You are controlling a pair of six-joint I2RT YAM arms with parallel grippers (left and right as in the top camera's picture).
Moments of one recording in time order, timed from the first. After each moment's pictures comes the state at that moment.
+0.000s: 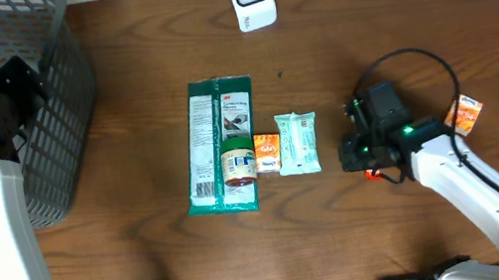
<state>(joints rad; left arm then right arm) 0.23 1.47 1.73 -1.13 -0.22 -0.35 0.27 1.42 0.80 -0.61 -0.15 0.35</state>
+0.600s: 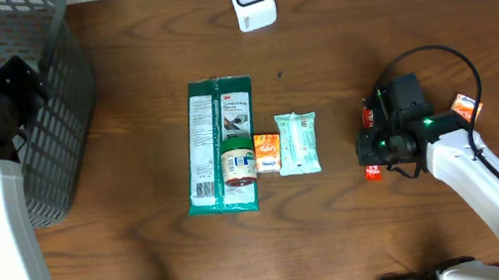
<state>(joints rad) 0.23 1.47 1.73 -1.13 -0.22 -0.35 0.17 1.42 0.80 -0.63 -0.16 0.28</state>
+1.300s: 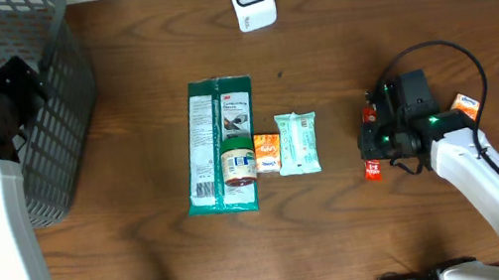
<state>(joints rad) 0.23 1.47 1.73 -1.13 -0.22 -0.35 0.14 1.42 0.80 -0.59 -0.19 0.25</state>
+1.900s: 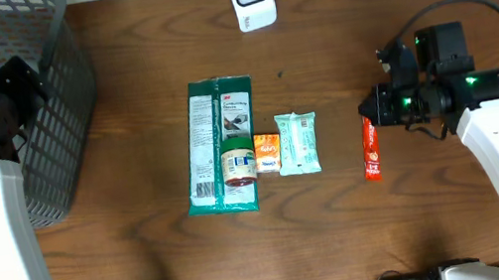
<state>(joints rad) 0.23 1.47 1.73 -1.13 -0.22 -0.35 0.04 1.42 1.12 -0.85 -0.42 0.17</state>
